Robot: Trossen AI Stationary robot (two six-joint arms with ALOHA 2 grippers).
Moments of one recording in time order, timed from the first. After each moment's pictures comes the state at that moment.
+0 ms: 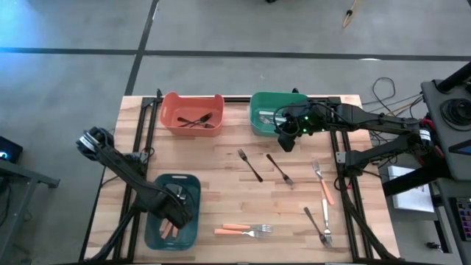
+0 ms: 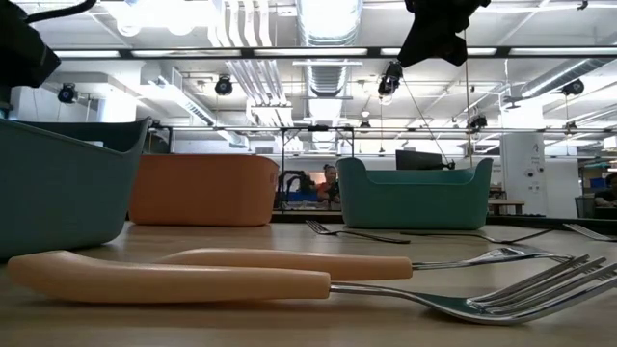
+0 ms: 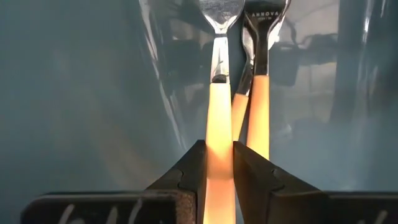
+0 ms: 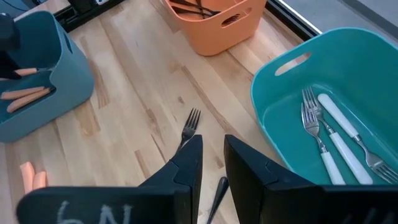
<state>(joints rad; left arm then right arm) -0.69 1.57 1.04 -1.05 0.16 -2.05 -0.19 1.20 1.22 -0.77 0.06 0.36</state>
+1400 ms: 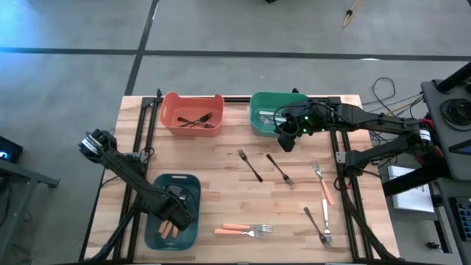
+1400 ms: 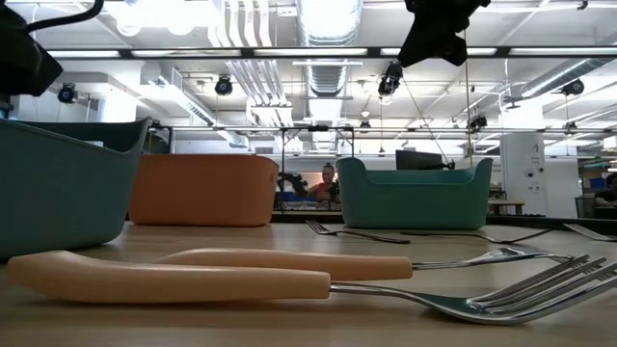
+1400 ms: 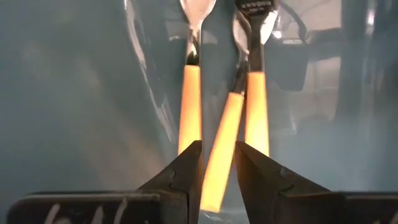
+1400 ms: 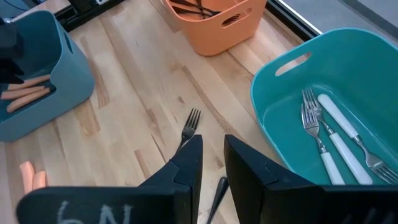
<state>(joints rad) -0.69 1.62 1.05 -1.02 0.17 -2.01 -0.19 1.20 1.22 -0.77 0.05 0.36</state>
